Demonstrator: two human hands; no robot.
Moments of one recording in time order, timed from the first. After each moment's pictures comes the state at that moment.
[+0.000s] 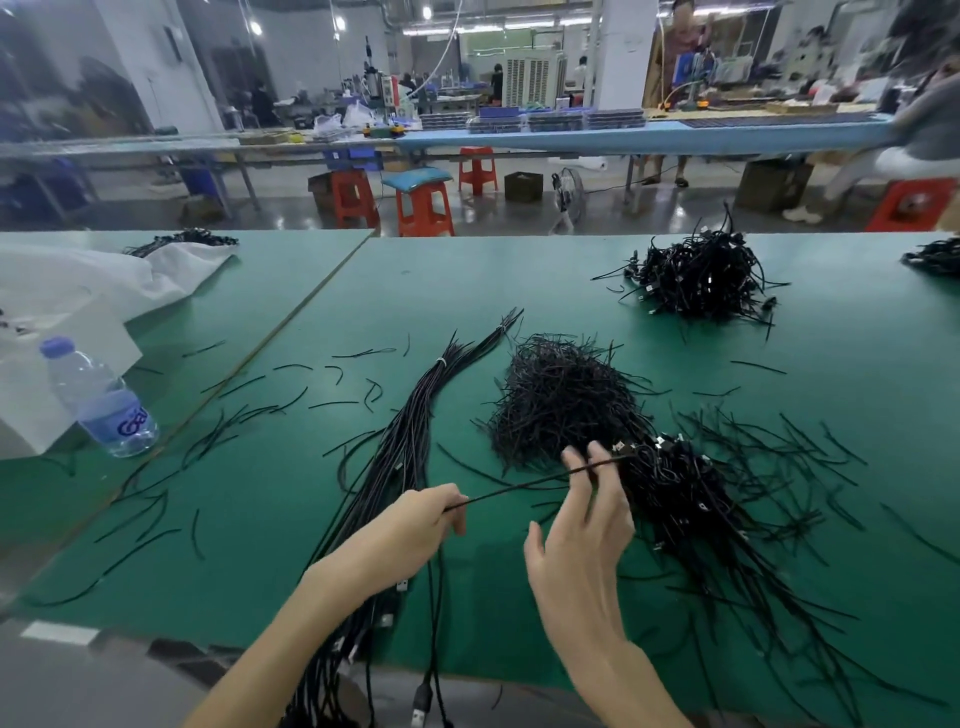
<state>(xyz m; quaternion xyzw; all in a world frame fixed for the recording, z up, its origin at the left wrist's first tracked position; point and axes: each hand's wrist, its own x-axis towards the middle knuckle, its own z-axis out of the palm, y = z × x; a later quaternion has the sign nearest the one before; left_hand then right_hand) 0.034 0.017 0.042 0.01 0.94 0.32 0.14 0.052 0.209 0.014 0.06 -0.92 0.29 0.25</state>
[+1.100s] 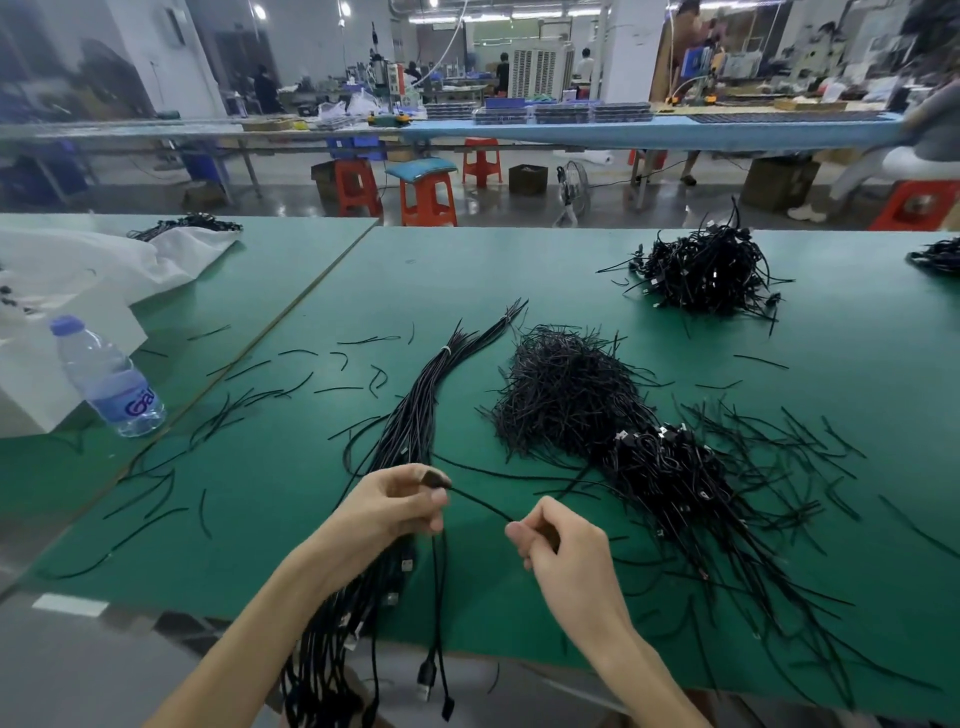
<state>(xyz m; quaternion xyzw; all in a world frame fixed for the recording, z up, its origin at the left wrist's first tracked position) 0.045 -0.020 0.017 0.00 0.68 0.72 0.12 0.065 0.222 0.020 0.08 -0.85 0.53 -0.02</state>
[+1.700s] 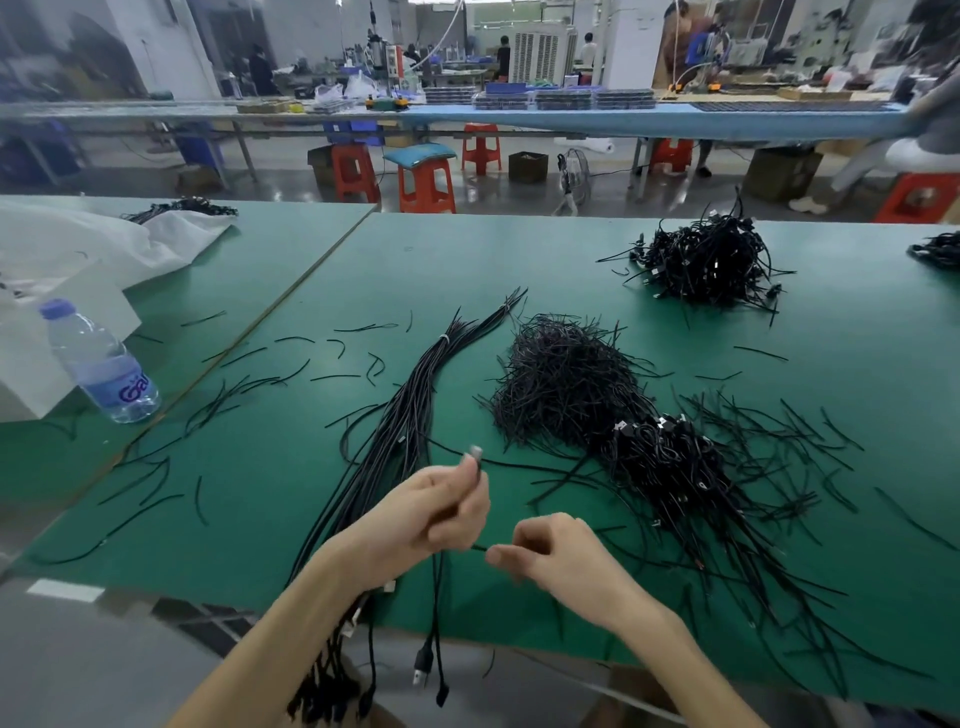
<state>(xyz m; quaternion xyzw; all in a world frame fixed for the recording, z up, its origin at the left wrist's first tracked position) 0.059 0.027 0.048 0.16 0.61 0.74 0.23 0.048 0.240 0.014 0.19 -0.84 0.47 -0.19</state>
